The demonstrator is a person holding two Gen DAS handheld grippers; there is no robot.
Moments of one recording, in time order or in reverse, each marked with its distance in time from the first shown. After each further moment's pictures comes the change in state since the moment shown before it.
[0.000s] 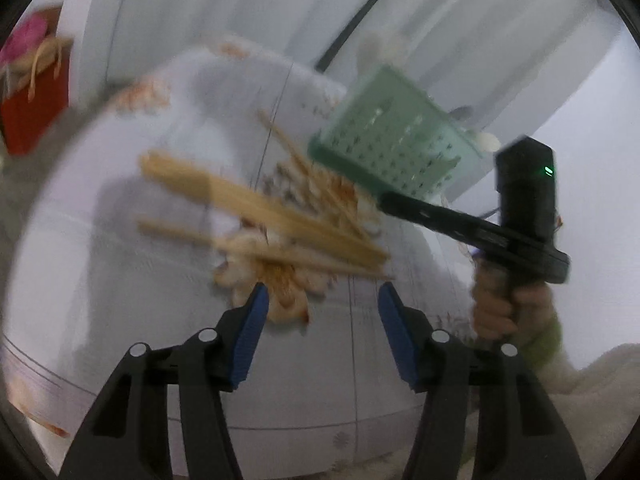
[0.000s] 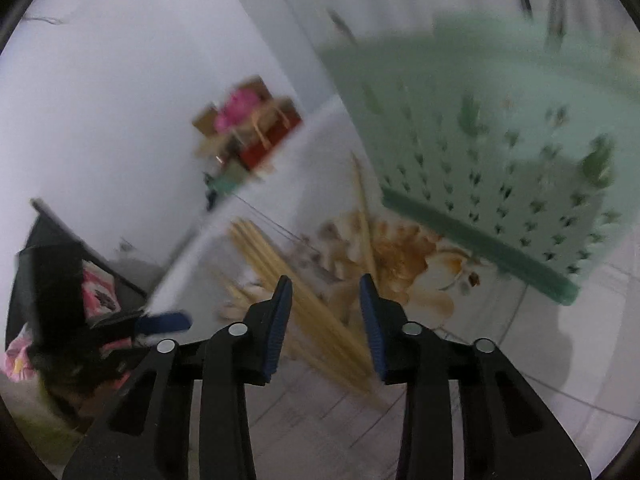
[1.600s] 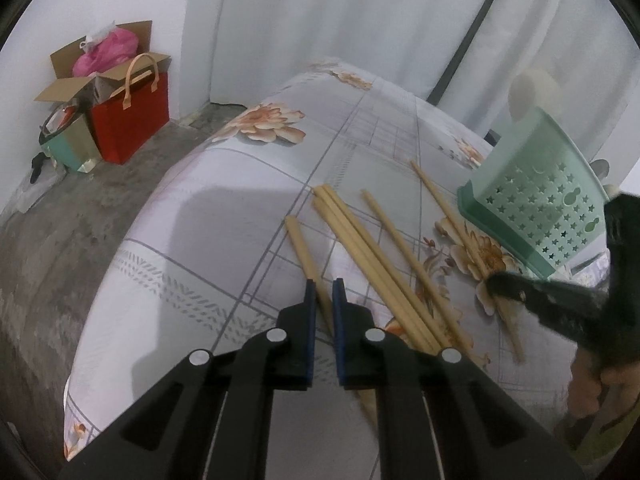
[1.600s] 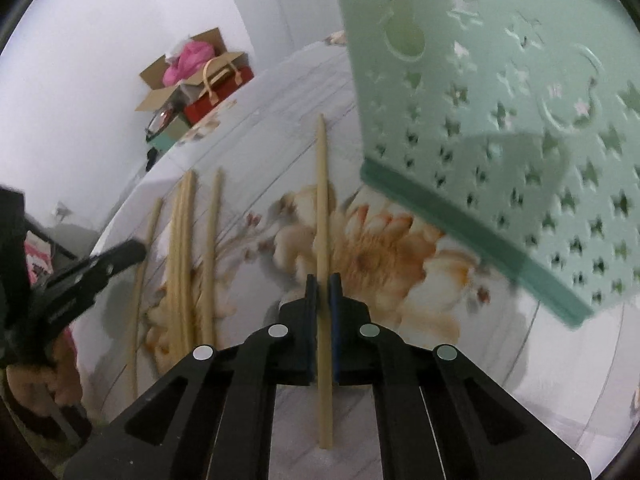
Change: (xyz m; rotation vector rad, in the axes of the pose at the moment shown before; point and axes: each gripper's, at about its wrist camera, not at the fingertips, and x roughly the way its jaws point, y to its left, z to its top) left arm 0.016 0.044 0.035 -0.054 -0.164 0.408; right arm 0.043 0.030 0.008 -0.065 0.128 -0.229
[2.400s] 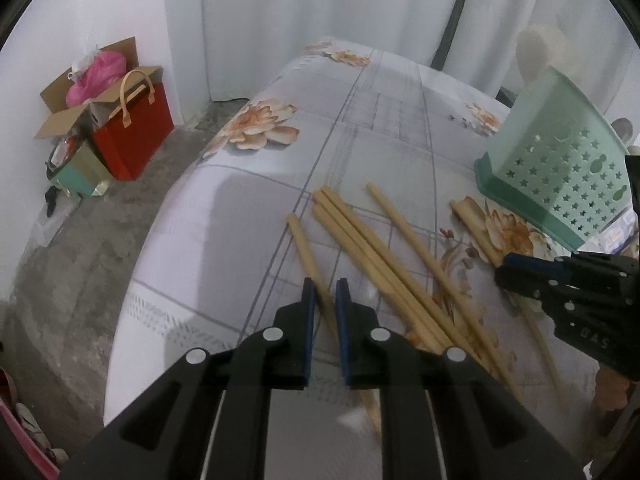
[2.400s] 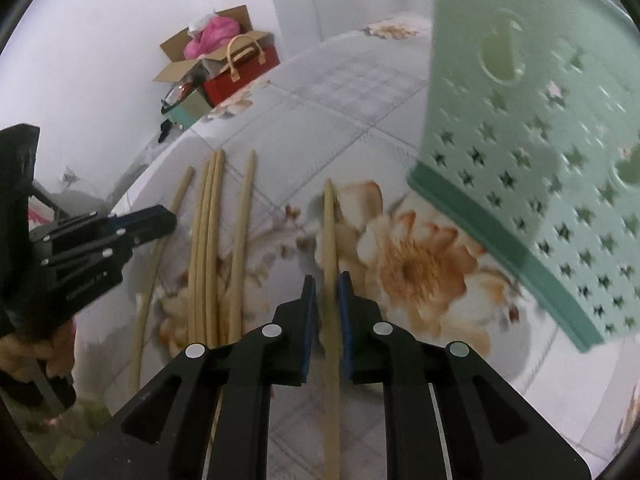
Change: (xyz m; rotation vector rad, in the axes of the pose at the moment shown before) left arm 0.016 -0.013 0.020 0.132 0.086 0.109; right arm 0.007 0.021 0.015 -0.102 0.040 0.010
